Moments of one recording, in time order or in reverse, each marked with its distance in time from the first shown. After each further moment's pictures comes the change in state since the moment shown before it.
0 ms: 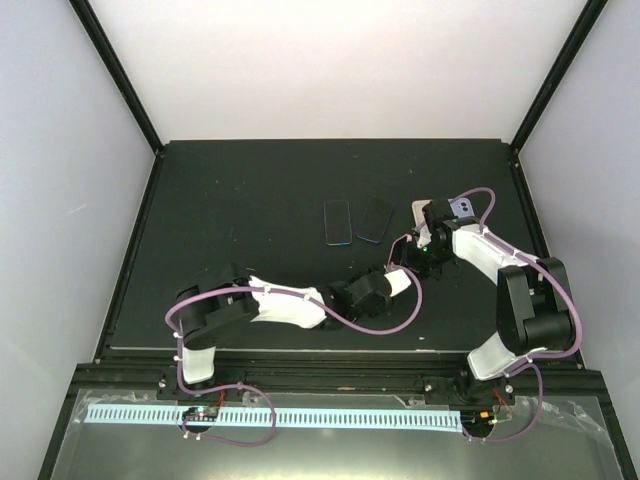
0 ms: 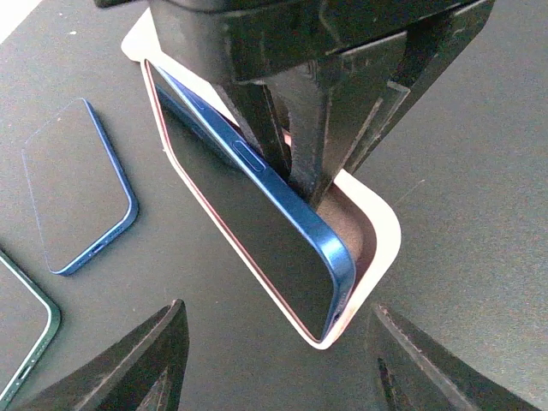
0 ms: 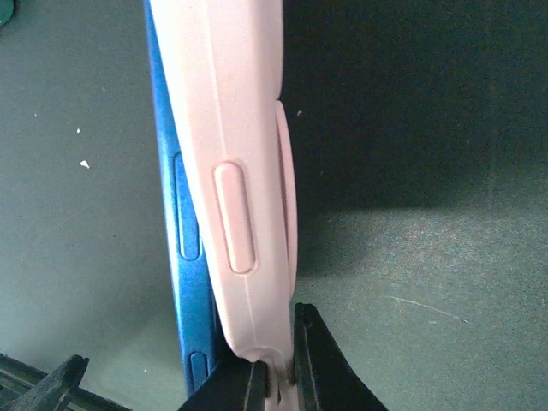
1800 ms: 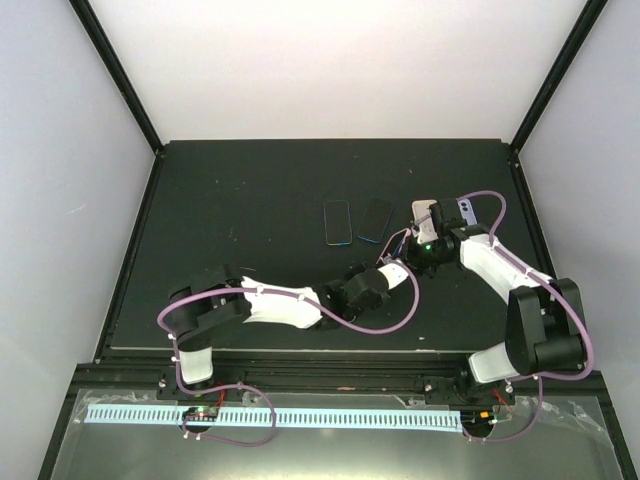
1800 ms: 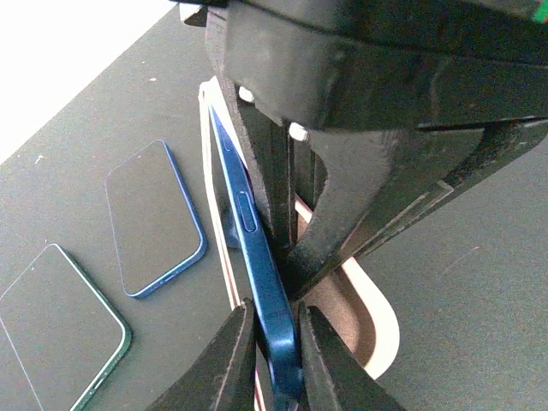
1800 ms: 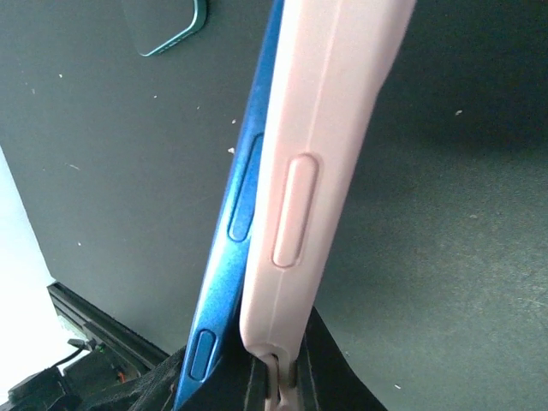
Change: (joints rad) left arm 0.010 -0.031 -0.016 0.097 -0.106 0.029; right arm -0.012 -0.122 -0.066 0.129 -0.188 0.060
